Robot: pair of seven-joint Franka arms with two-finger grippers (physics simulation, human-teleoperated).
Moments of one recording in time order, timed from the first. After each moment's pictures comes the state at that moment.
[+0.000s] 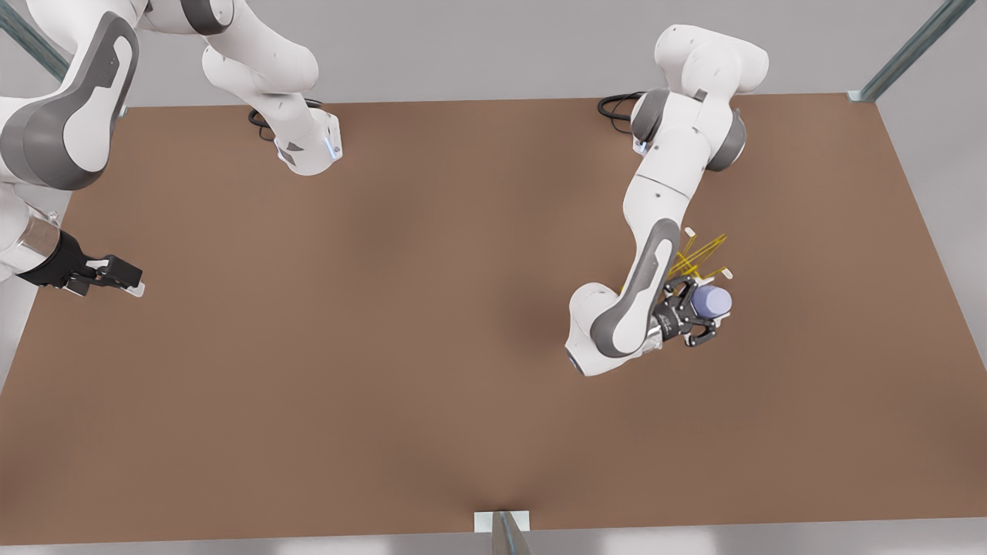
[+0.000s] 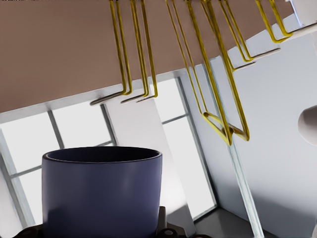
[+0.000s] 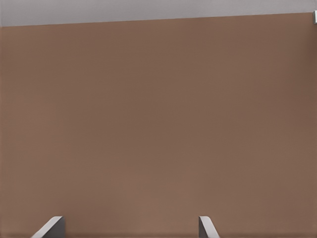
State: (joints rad) left arm -0.44 1.03 -0.10 -1.10 1.11 0.79 1.11; right arm -0.06 0.21 -0.07 -1.29 0.03 1.52 -0.09
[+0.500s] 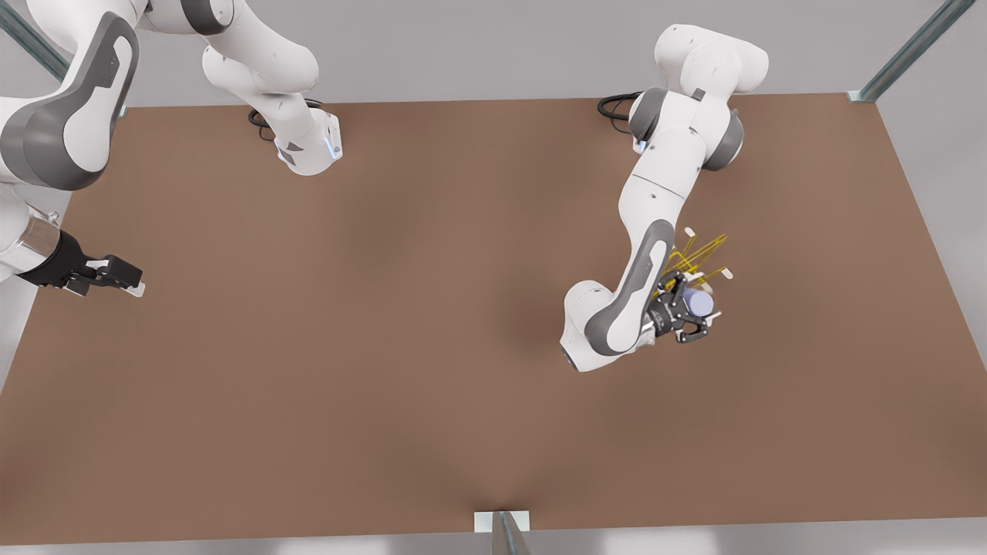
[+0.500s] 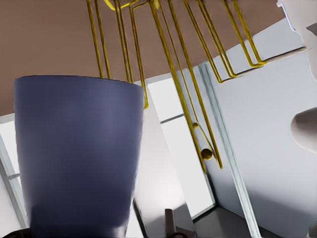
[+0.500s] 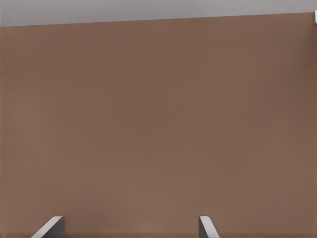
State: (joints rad) left arm -0.45 1.03 -0.10 -1.13 1.07 0.78 1.07; right arm -0.06 0.21 -0.07 -1.29 0.03 1.52 -0.09
